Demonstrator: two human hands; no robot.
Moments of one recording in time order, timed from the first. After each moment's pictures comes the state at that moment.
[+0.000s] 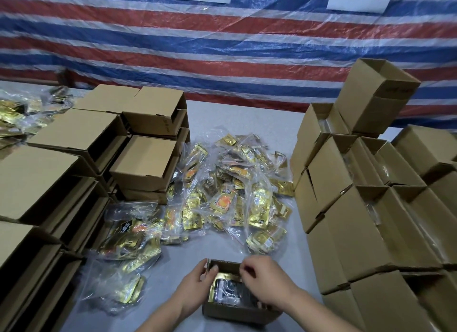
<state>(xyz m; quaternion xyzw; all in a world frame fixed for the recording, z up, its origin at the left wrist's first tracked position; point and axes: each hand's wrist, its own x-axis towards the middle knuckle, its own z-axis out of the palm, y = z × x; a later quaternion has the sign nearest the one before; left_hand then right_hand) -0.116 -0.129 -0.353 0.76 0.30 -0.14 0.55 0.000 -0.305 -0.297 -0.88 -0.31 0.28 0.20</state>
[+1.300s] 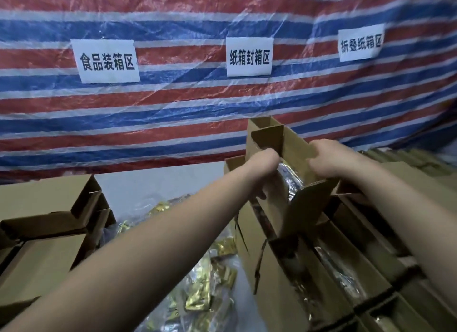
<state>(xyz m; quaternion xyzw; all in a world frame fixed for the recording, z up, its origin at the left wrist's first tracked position) 0.224 -0.313 0.002 0.76 0.10 -0.15 0.63 0.259 -0.466 0.026 -0.99 -0.04 -0.01 0.14</state>
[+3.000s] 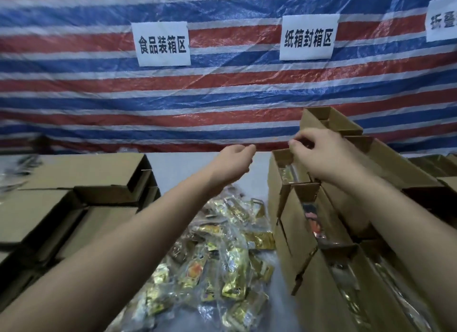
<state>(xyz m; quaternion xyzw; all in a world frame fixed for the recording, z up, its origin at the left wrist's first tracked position) 0.194 -0.162 -0.026 0.83 0.09 0.02 0.55 0.254 -0.349 -0.004 -0.91 -0.23 -0.09 0.34</state>
